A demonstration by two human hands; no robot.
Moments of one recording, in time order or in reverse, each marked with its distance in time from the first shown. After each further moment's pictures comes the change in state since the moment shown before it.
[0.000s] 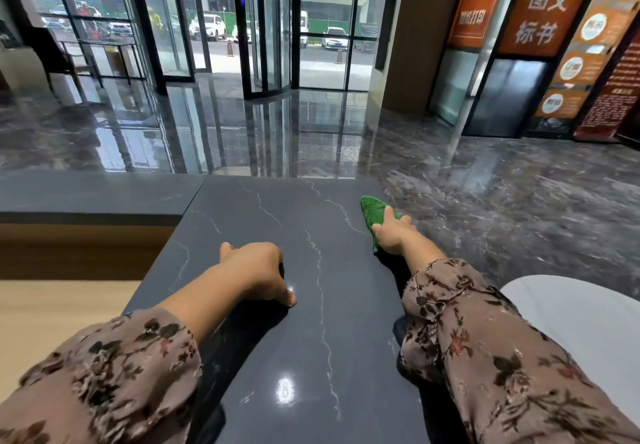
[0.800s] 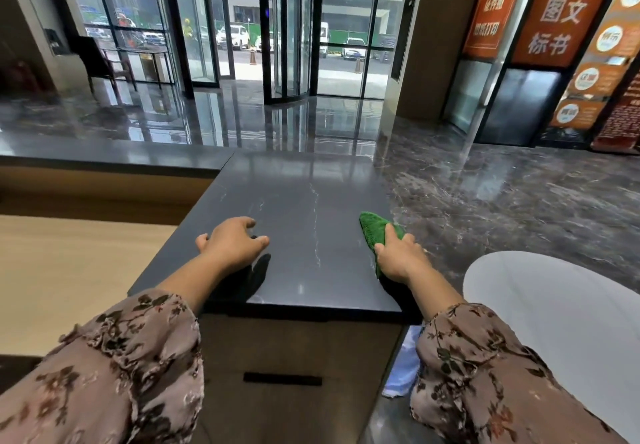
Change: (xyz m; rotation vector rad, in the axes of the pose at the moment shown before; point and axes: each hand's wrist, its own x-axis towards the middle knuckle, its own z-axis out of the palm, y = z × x) left_hand -0.168 -0.015 0.061 -0.485 0.370 -0.220; right_hand -0.201 0.102 0.048 -0.078 0.093 -0.140
